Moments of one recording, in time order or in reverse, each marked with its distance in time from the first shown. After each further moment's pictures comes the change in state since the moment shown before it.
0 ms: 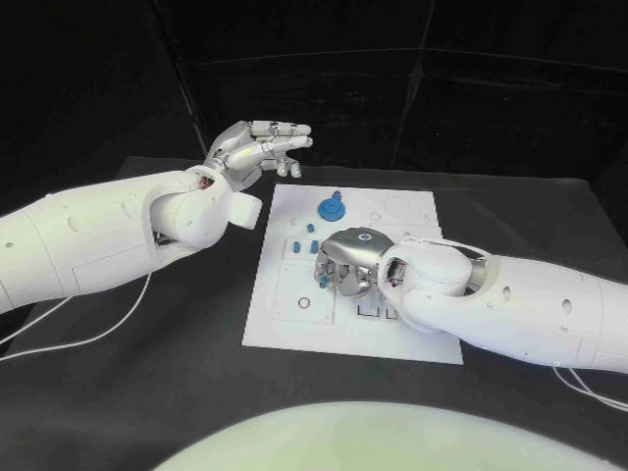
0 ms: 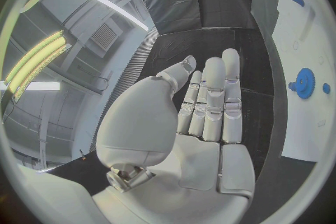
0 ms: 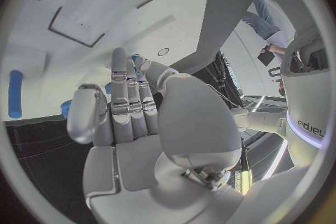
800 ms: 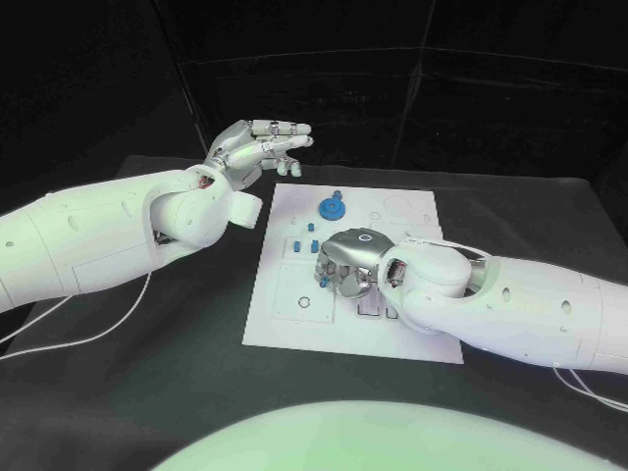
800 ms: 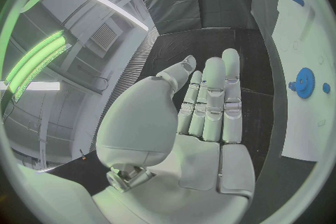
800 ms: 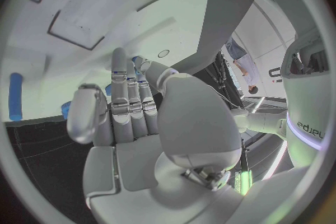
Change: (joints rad) left arm 0.000 0.000 0.000 -0.001 0.000 0.001 0.000; left_hand 0.000 0.000 -0.003 -0.003 0.000 0.000 0.000 0.000 0.000 -0.004 0.004 0.000 0.000 0.000 0.000 0.000 0.000 0.000 0.000 0.000 0.000 0.000; right arm -0.003 0.001 -0.001 -0.002 -0.007 -0.002 -0.004; right_hand -0.001 -0.001 -0.004 0.004 0.000 -0.005 0.003 -0.006 0.000 -0.003 0.003 -0.004 0.001 0.000 0.000 -0.004 0.002 0.000 0.000 0.000 0.000 -0.008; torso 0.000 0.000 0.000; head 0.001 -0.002
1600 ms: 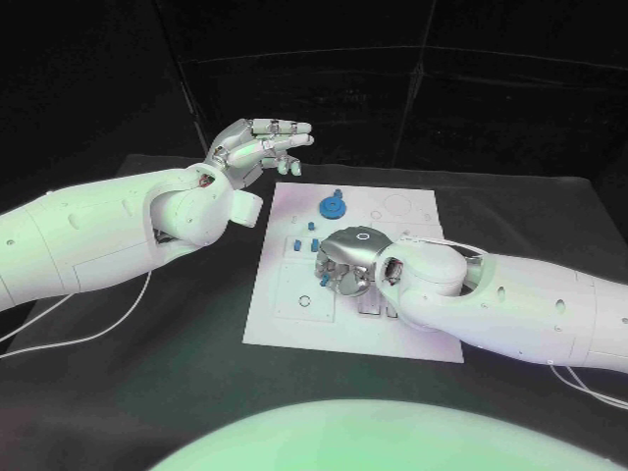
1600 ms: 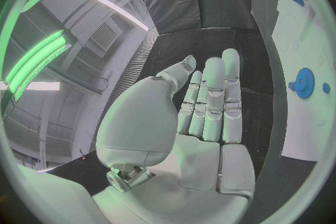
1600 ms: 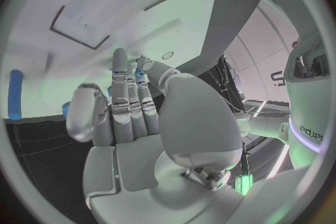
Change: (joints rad) left arm 0.000 0.000 0.000 -0.001 0.000 0.001 -0.002; left_hand 0.000 0.000 0.000 0.000 0.000 0.000 0.000 0.000 0.000 0.000 0.000 0.000 0.000 0.000 0.000 0.000 0.000 0.000 0.000 0.000 0.000 0.000; right arm 0.000 0.016 0.000 -0.017 -0.027 0.016 -0.020; right_hand -0.042 -0.033 -0.027 0.027 -0.015 -0.058 0.020 -0.010 -0.012 -0.048 0.022 -0.028 -0.004 0.000 0.000 -0.004 0.008 0.000 -0.011 0.011 -0.004 -0.010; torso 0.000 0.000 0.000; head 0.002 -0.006
